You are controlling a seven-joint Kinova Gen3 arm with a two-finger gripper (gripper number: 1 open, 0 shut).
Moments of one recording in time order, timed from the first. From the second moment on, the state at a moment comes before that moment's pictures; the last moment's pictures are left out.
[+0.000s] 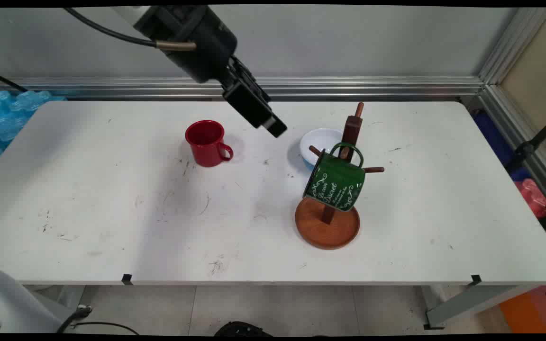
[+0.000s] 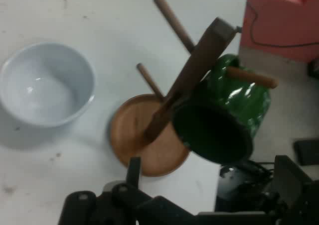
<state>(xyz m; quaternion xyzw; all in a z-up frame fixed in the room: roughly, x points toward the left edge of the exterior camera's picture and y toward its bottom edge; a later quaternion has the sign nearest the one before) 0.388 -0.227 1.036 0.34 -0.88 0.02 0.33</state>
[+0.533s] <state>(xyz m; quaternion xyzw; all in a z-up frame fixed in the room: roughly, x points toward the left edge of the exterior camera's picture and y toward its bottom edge) 0.349 -0.250 1.000 0.36 -0.87 -0.02 0.35</state>
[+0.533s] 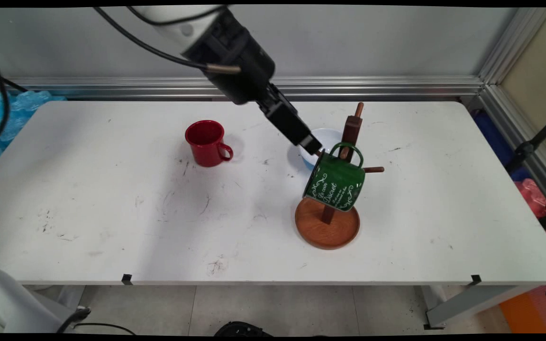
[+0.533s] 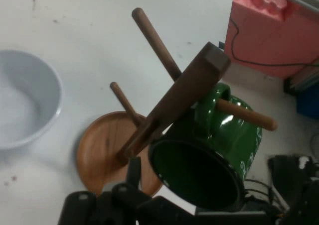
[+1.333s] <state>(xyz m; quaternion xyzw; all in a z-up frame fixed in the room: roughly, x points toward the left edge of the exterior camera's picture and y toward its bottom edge) 0.323 -0.260 0.951 0.41 -0.83 -0.09 0.36</state>
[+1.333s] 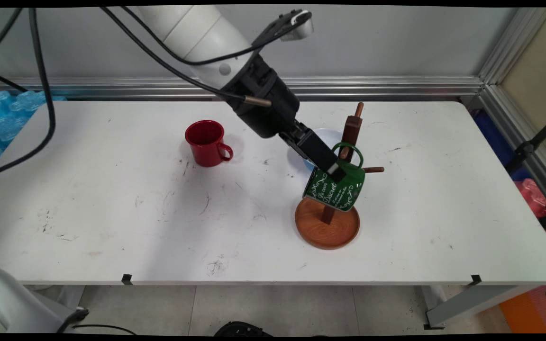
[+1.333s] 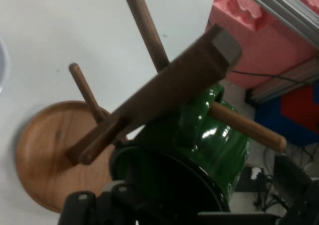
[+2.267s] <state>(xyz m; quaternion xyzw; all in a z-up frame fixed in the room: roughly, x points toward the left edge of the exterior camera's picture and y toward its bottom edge) 0.320 -0.253 0.919 0.34 -0.85 -0.10 0.40</state>
